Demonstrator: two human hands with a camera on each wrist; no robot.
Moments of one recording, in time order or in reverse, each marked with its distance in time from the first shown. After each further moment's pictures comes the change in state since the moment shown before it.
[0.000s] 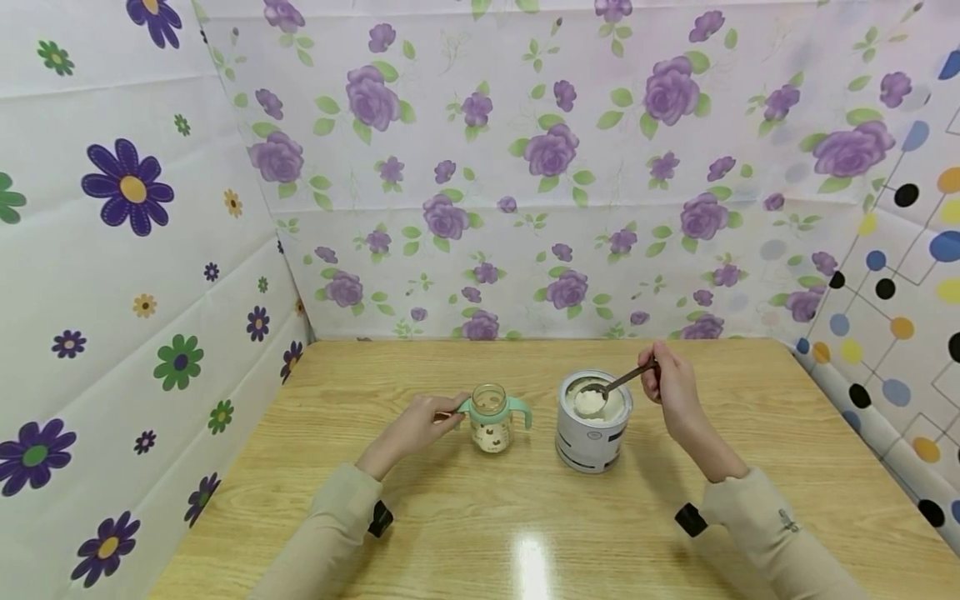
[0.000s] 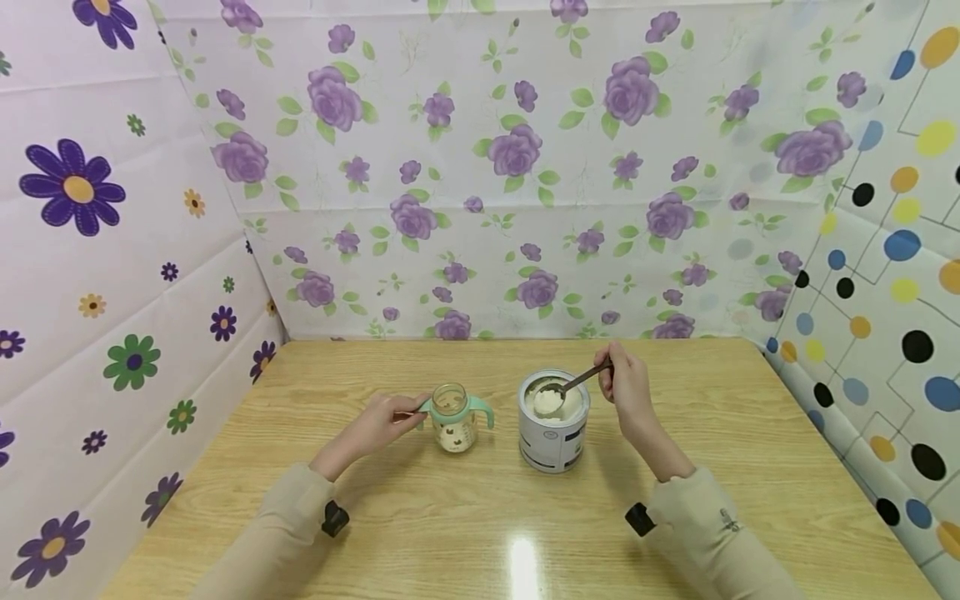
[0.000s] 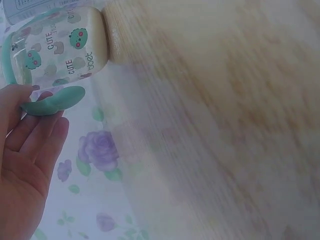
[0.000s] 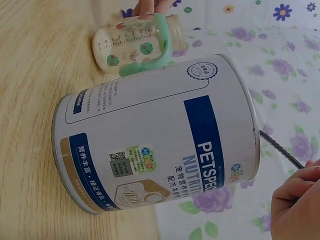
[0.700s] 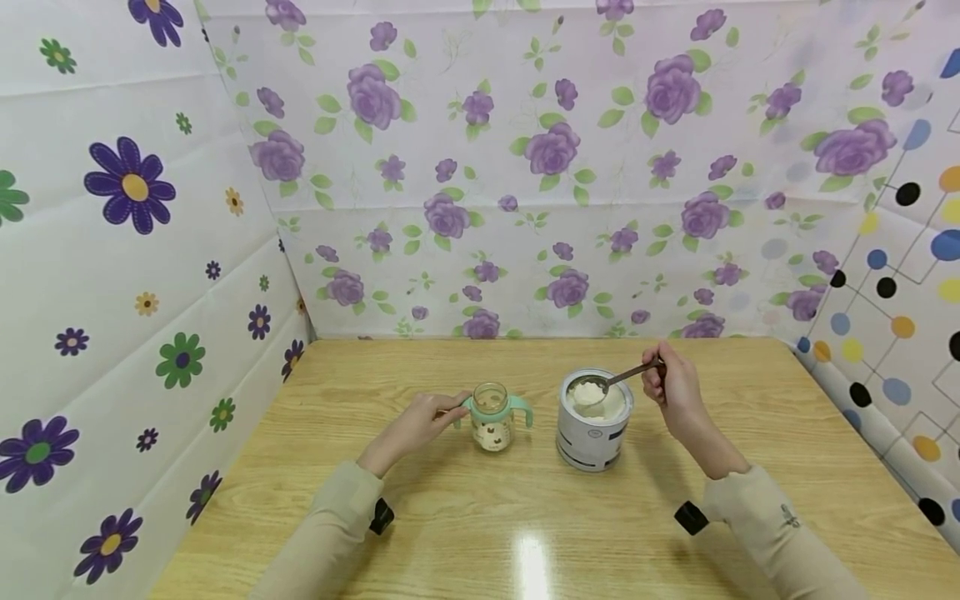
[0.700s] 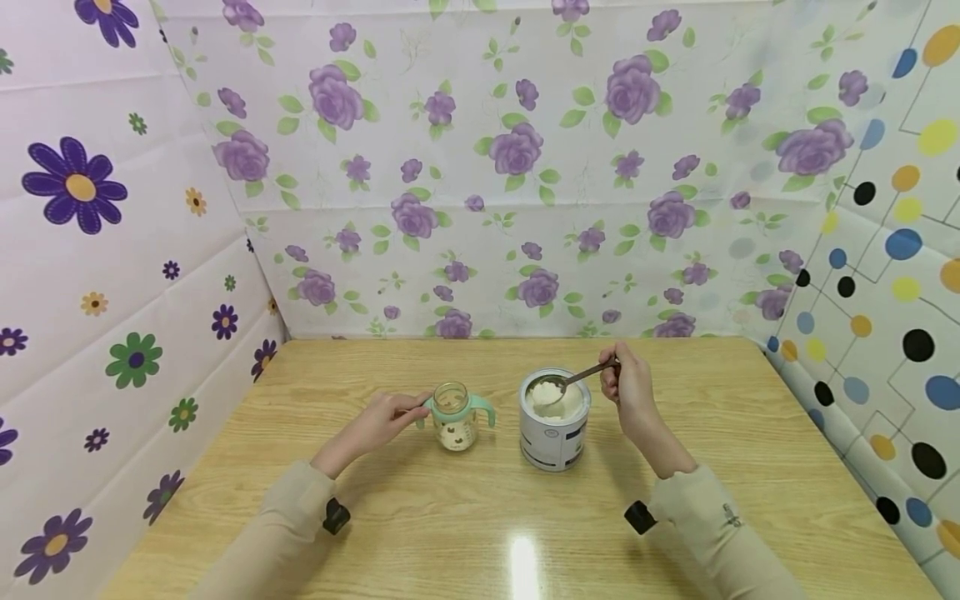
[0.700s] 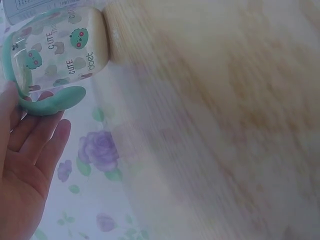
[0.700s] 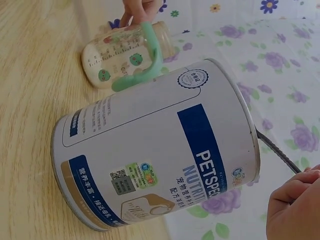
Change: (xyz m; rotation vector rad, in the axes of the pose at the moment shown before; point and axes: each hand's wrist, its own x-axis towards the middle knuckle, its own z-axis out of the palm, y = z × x) left_hand -0.001 0.005 -0.003 0.009 -0.021 -0.031; right_hand 0.002 0.001 -0.006 0.194 -0.027 0.107
